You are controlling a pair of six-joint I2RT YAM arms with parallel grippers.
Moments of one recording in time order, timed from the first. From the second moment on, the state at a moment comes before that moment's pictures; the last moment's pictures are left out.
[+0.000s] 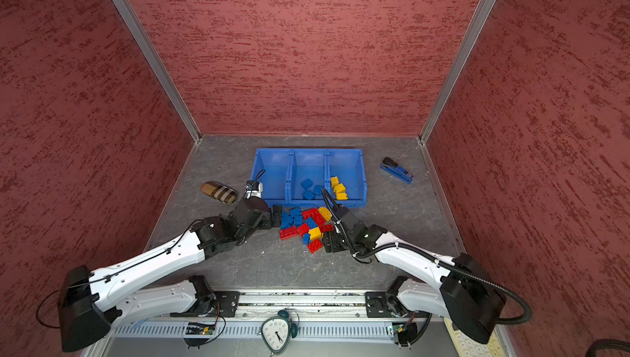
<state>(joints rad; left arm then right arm) -0.87 1.08 0.78 -0.50 -0.47 -0.69 0.78 1.20 0.56 -0.36 -0.08 0.58</state>
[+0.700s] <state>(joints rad) -0.87 1.11 0.78 -0.47 -0.48 -0.71 0.81 1.40 0.62 -0.33 0.08 0.52</state>
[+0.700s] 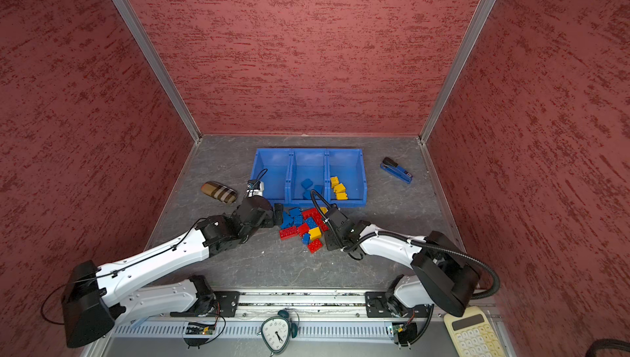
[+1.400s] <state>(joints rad) -0.85 1.14 0.77 -0.47 -0.44 -0.73 0.56 1.28 0.85 -0.37 0.16 0.40</state>
